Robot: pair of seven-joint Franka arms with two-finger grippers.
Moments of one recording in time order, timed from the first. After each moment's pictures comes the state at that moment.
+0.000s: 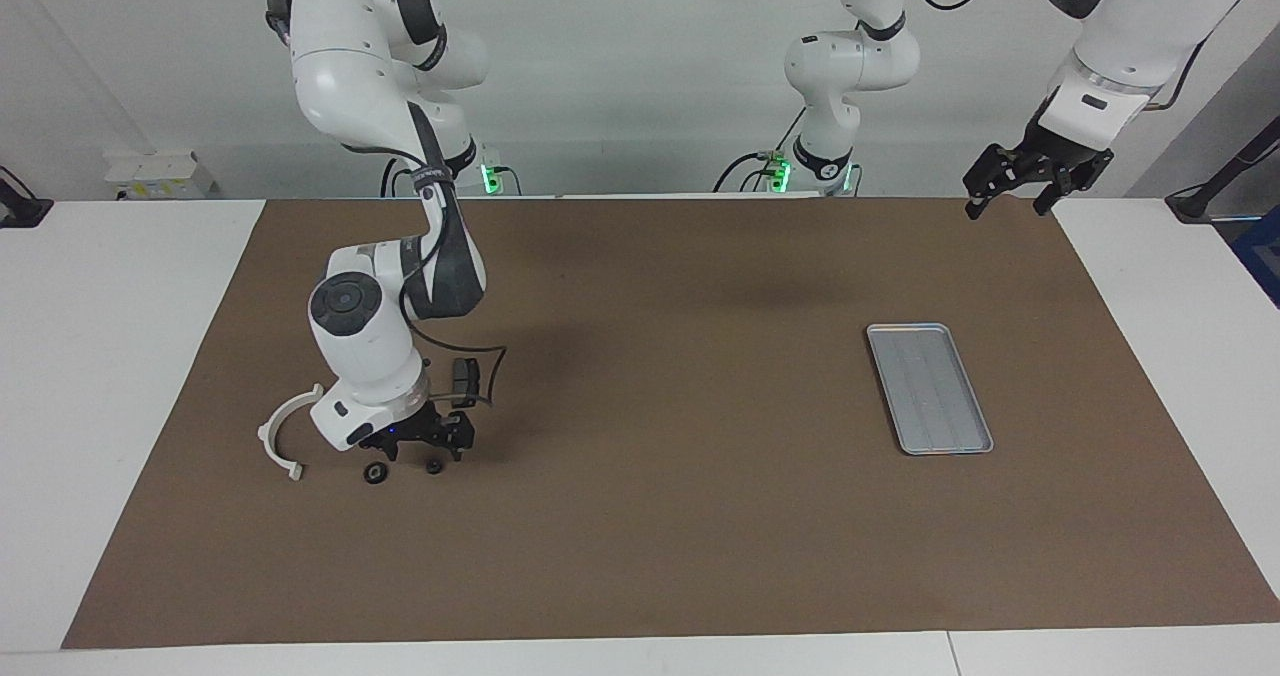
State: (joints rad) left arm -0.02 -0.09 0.01 -1.67 -0.02 1.57 -0.01; right arm 0.04 0.53 0.09 -1.59 -0.10 2.20 0.20
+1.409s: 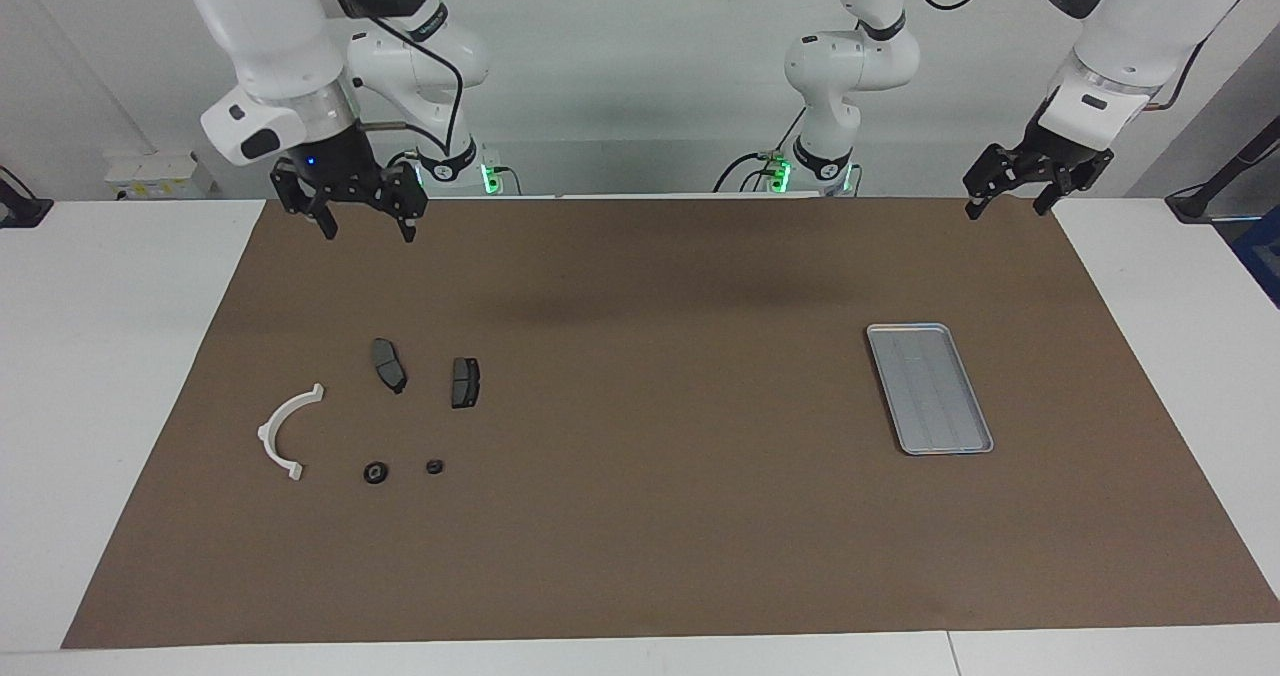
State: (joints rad) left arm -0.02 -0.09 0.01 -1.67 -0.02 1.57 -0.01; right arm 0.02 -0.08 0.10 -1.59 0.00 1.49 0.20
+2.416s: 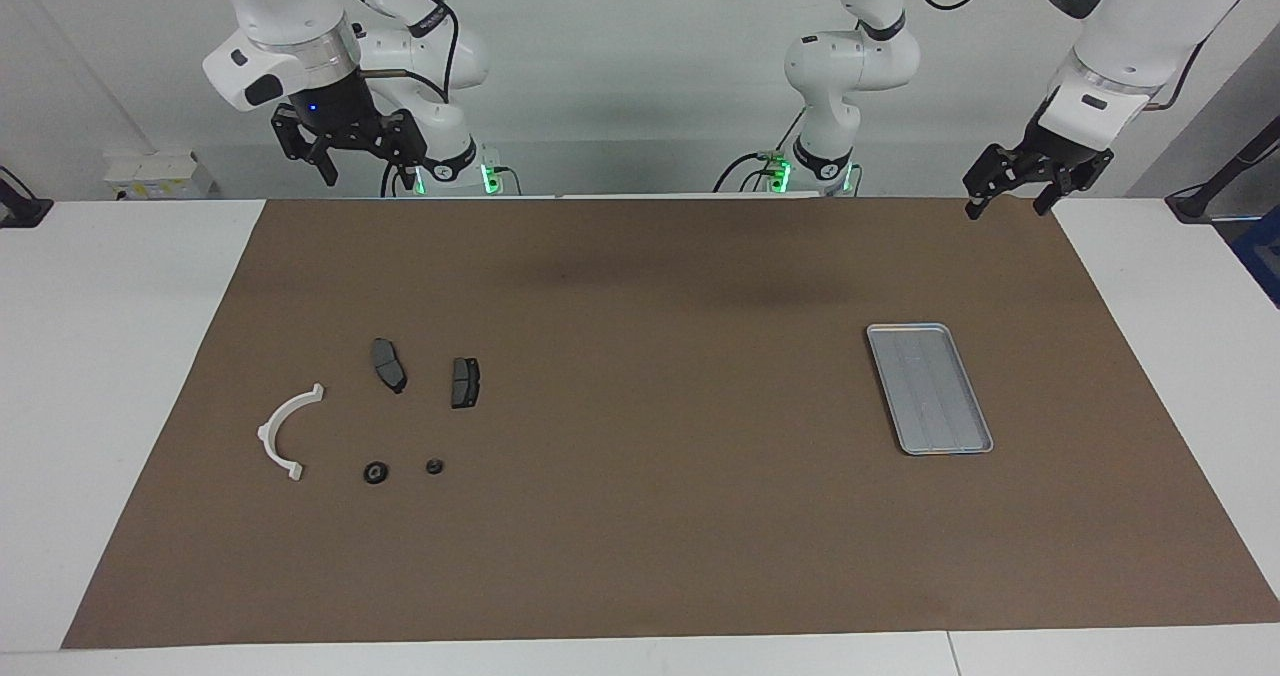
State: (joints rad) left arm -0.02 -0.09 0.01 -1.67 -0.02 1.57 -0.01; right arm 0.02 -0.10 0.10 -1.61 0.00 1.44 0.20
